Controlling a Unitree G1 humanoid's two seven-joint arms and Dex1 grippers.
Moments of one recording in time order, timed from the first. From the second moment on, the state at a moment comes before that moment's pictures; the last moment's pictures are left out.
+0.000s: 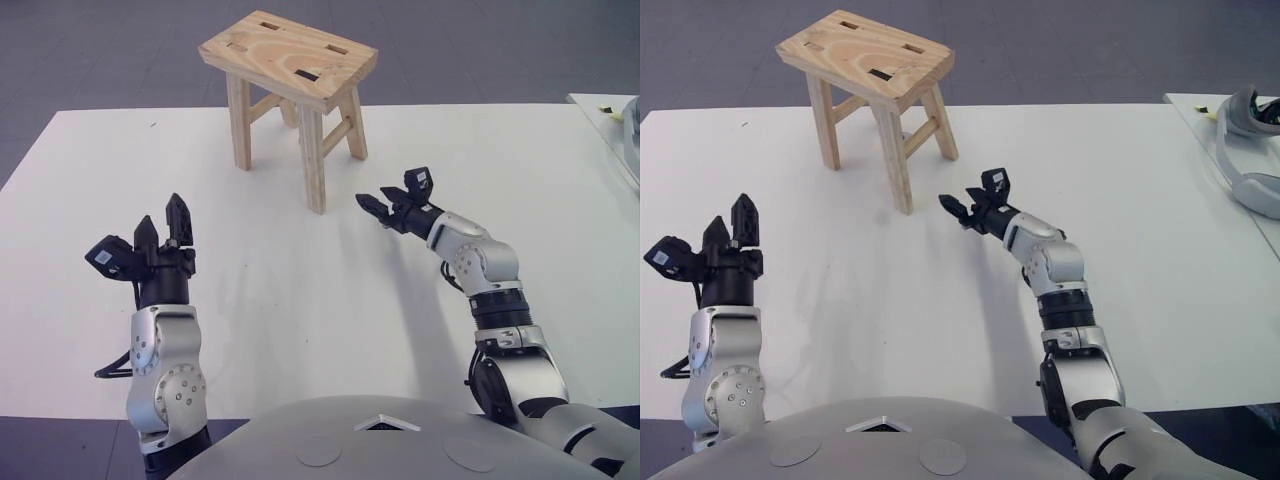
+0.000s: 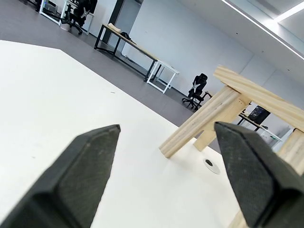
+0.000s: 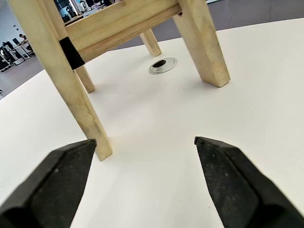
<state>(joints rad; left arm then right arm) 0.35 -0.08 0.23 -0.63 -0.55 0.15 0.10 -0.37 -0.18 0.03 0.23 0.39 0.54 0.45</state>
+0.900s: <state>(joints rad) 0.46 -0.10 0.05 -0.72 -0.50 -0.01 0.20 -0.26 0.05 -0.07 -0.06 0.28 0.34 0.05</state>
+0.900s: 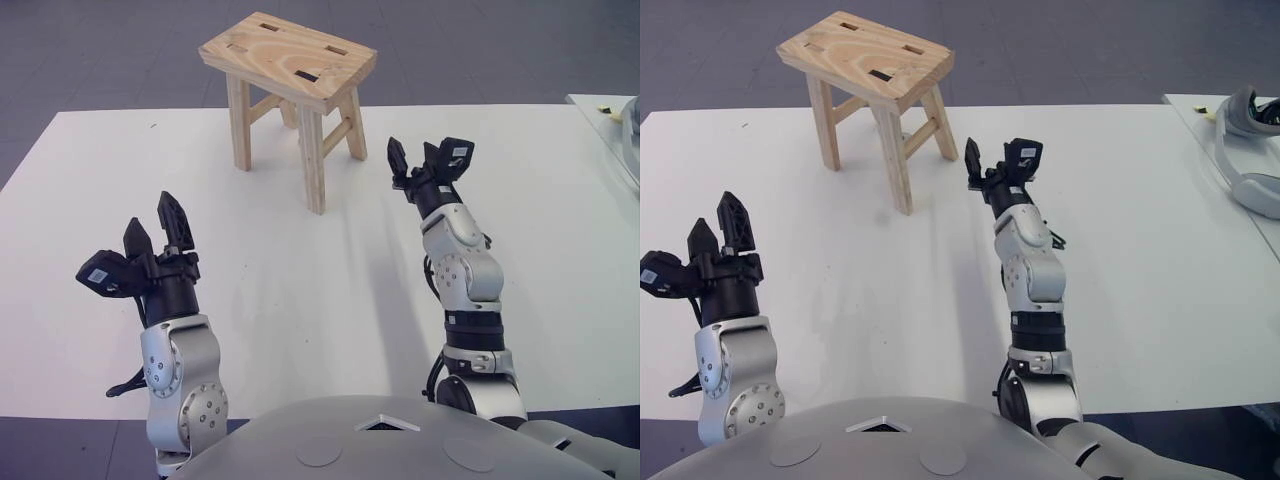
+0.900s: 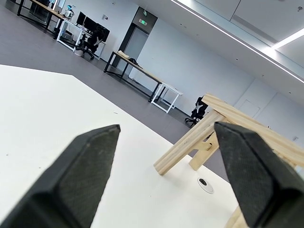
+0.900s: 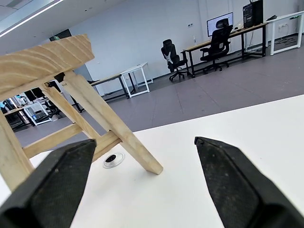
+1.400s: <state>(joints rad) 0.43 -0.09 0.04 -0.71 -0.49 -0.03 0.17 -0.22 0.03 -0.03 -0.10 0.27 0.39 0.06</state>
